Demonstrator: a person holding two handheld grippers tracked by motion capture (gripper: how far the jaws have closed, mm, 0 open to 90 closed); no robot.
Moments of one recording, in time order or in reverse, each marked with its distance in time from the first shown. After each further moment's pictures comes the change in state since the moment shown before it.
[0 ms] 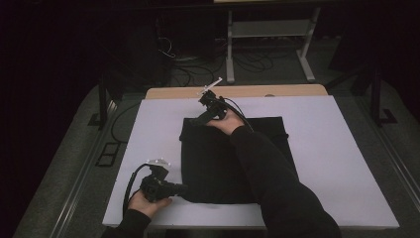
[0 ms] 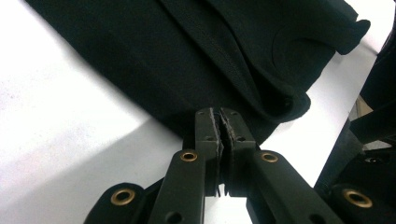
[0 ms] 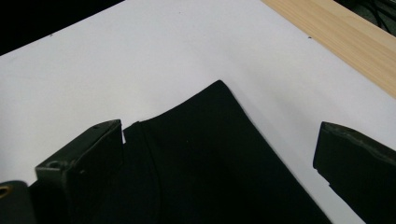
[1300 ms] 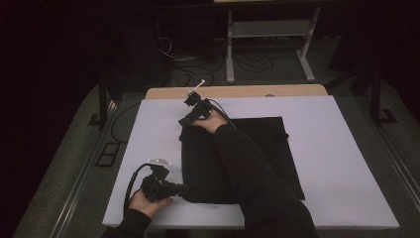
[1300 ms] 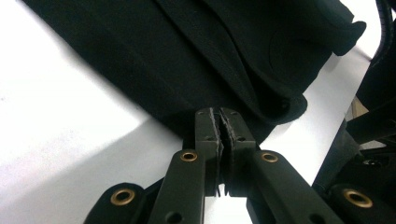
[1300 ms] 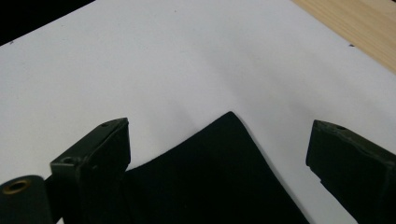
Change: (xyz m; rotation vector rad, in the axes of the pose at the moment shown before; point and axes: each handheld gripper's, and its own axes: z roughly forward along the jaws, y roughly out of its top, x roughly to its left) left arm 0.000 0.001 0.002 0.000 -0.013 -0.005; right arm 0.002 0.019 0.061 0.046 0.007 -0.015
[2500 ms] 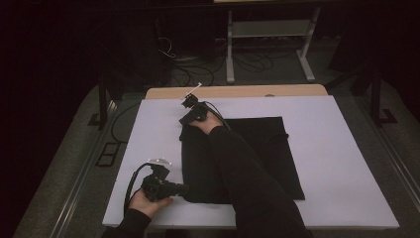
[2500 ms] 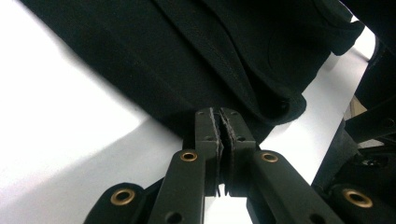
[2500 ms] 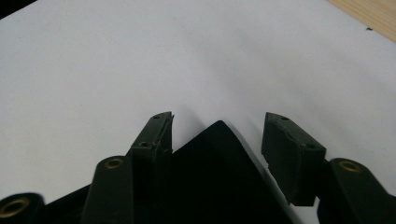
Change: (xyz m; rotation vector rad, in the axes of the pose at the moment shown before) left arm 0.001 0.001 0.000 0.007 -0.005 0.000; right arm -0.007 -0.001 0.030 0.023 -0.019 0.040
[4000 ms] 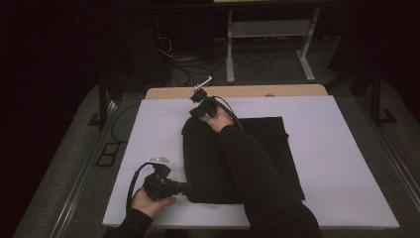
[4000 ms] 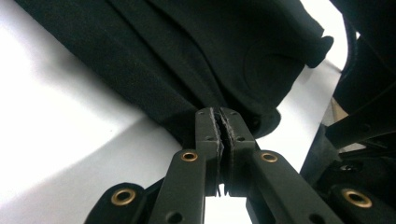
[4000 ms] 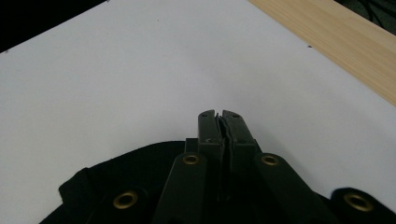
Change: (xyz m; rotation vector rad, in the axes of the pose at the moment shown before) left arm -0.006 0.005 0.000 -0.051 -0.068 0.014; right arm -0.002 -0.005 -0.056 -0.058 -0.022 -0.006
